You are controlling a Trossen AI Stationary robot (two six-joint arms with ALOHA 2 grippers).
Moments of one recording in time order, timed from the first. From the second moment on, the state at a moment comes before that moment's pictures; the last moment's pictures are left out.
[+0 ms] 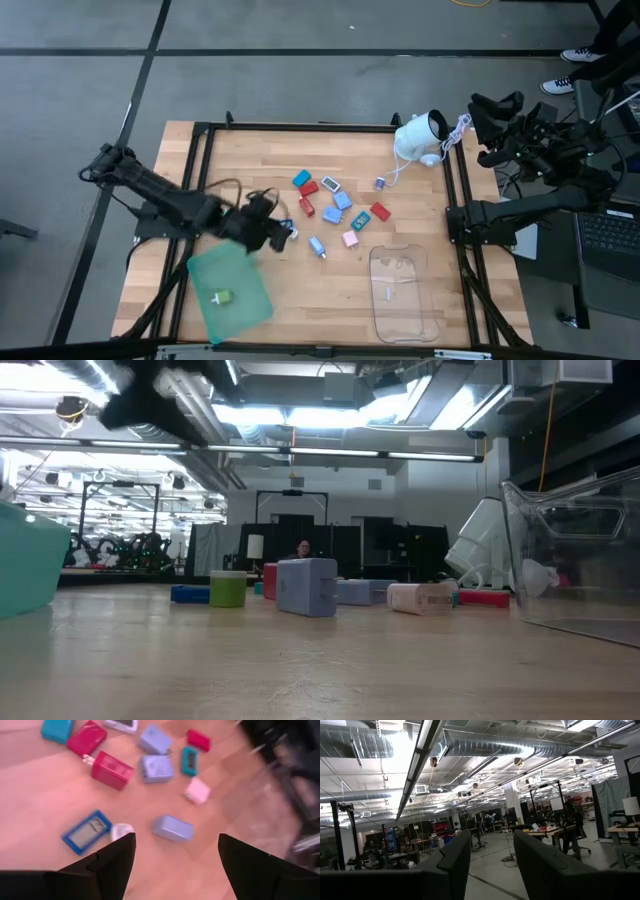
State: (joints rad) left arm -0.37 1.30 0.99 -0.60 -0.48 -1.29; right arm 0.07 0.58 1.06 0.01 0.53 -0.04
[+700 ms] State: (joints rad) left arm -0.09 1.61 0.99 -0.60 -0.08 -1.09; right arm 0.07 0.58 1.06 0.05 0.53 -0.06
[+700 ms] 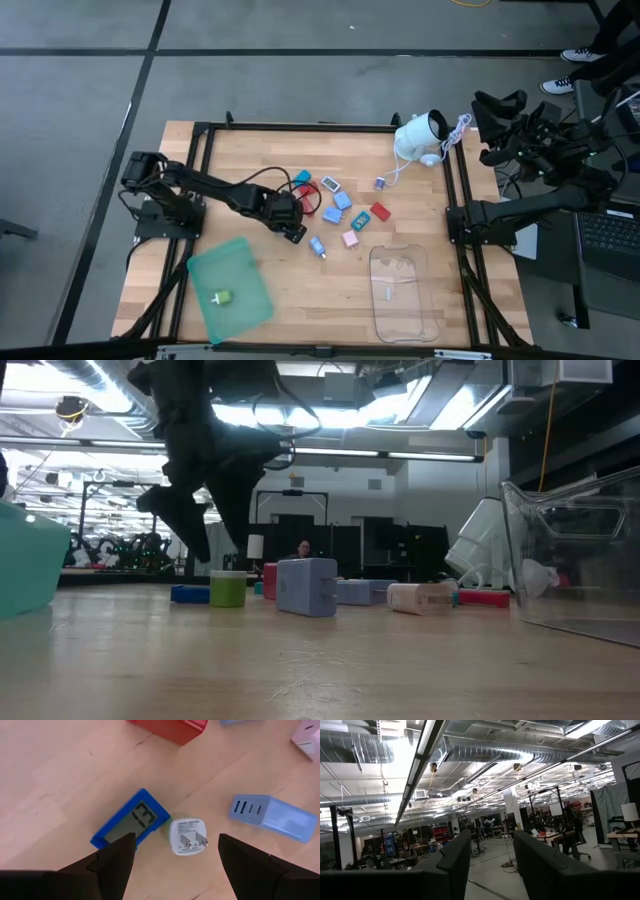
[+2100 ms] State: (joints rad) left arm -0.10 1.86 1.22 -0.75 0.03 -1.01; right arm 0.07 0.58 1.06 0.06 0.50 -0.04
